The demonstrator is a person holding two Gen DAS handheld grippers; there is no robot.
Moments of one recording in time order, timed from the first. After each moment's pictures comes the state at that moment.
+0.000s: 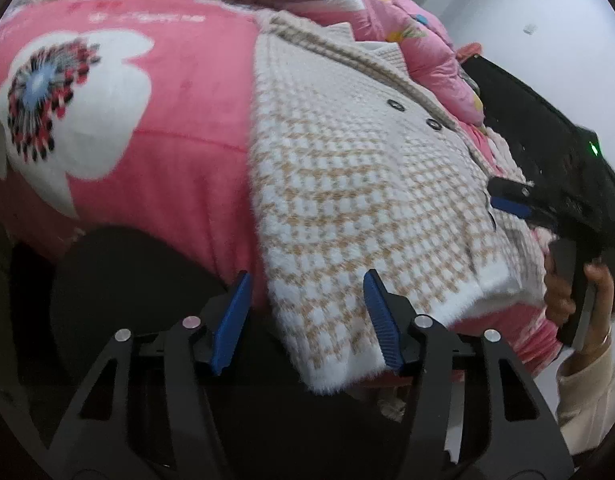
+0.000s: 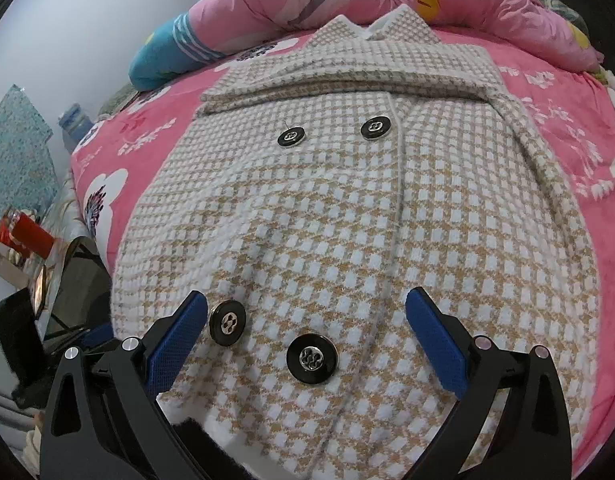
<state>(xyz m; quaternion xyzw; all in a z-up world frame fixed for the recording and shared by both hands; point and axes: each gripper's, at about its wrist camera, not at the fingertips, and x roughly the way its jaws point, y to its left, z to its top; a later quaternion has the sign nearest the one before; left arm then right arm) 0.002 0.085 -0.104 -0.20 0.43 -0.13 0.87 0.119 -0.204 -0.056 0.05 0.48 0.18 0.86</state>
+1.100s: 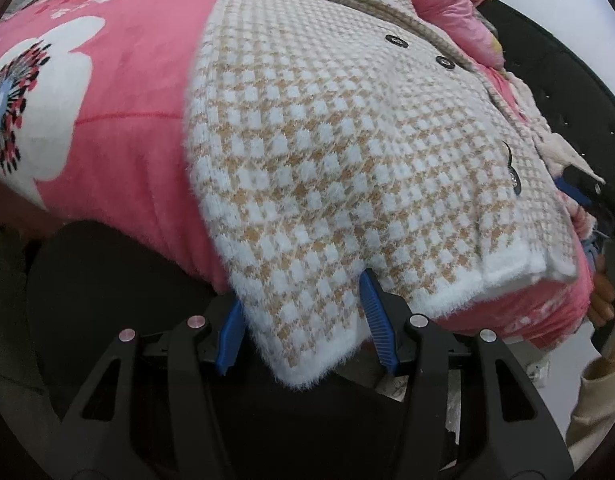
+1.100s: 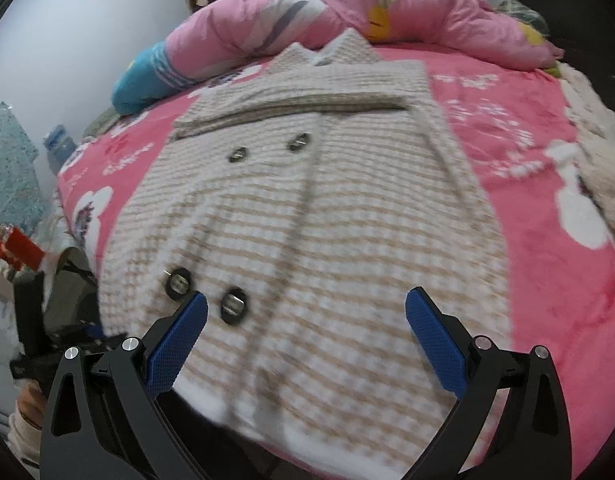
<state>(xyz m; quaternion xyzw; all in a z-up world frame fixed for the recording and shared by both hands) 0.034 0.030 -0.107 -0.12 0.53 -0.11 0.83 0.074 -0.282 -0.037 0.05 0.46 0.12 0.88</state>
